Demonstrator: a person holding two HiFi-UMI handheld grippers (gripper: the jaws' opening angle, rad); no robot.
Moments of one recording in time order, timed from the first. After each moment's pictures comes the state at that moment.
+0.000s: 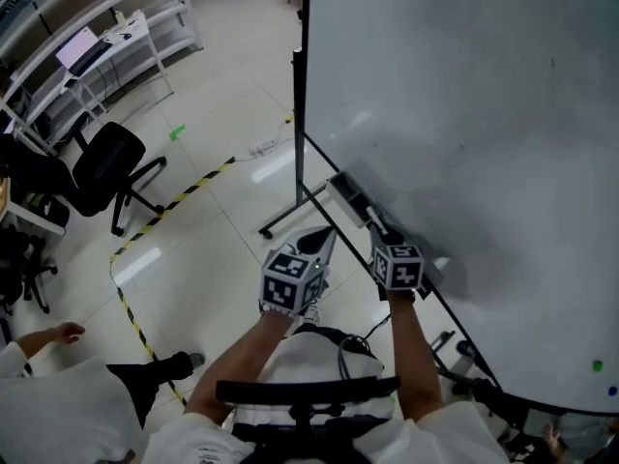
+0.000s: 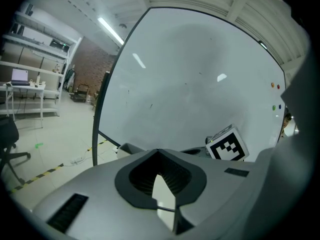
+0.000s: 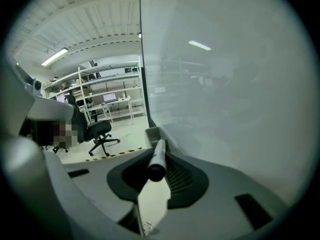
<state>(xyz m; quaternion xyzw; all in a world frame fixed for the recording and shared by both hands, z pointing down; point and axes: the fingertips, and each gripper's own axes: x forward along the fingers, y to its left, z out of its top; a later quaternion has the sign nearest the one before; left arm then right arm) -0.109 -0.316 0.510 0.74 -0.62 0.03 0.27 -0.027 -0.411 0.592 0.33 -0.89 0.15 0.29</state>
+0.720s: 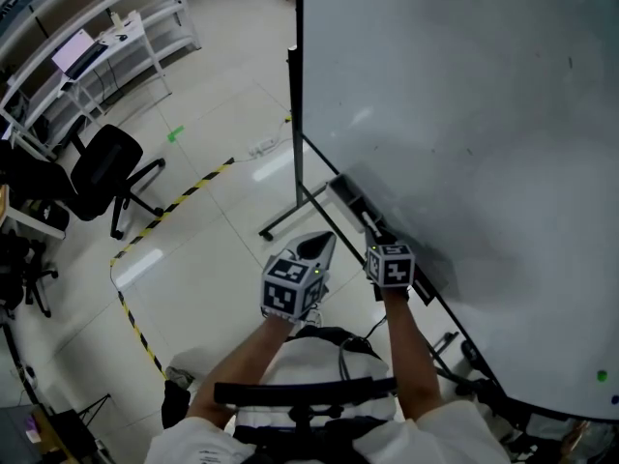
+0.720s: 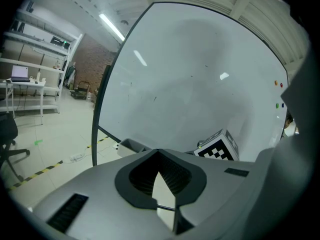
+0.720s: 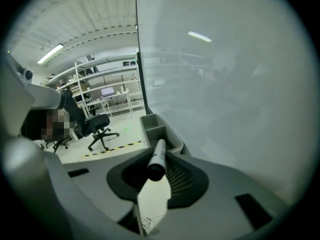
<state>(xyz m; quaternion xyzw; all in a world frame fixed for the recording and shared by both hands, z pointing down) -0.110 -0.330 0.535 0.73 -0.62 0.03 0.28 -0.036 -0.424 0.647 0.32 -0.87 0.17 0.33</state>
